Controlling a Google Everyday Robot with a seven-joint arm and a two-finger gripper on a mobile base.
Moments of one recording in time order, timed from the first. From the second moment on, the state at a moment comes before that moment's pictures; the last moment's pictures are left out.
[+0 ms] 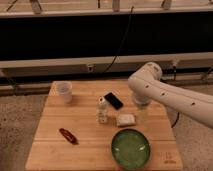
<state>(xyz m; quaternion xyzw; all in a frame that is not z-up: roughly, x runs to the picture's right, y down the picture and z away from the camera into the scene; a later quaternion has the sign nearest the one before) 0.176 0.105 0.728 -0.28 0.03 -0.09 0.96</state>
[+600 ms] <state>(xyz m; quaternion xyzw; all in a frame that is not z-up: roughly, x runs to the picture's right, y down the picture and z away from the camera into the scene) 0.161 0.111 0.729 -0.28 0.03 -0.10 0.95</state>
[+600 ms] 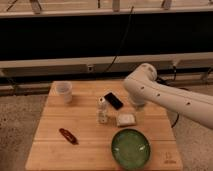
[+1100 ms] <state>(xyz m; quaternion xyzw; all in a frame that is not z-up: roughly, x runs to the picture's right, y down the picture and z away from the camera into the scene) 0.150 0.115 0.731 -0.28 0.03 -0.11 0.95</state>
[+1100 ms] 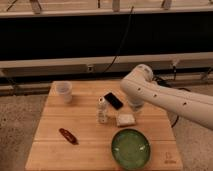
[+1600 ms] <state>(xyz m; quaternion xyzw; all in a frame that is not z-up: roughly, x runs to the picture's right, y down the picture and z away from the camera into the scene) 0.143 0.109 0.749 -0.28 0.02 -0.11 0.95</state>
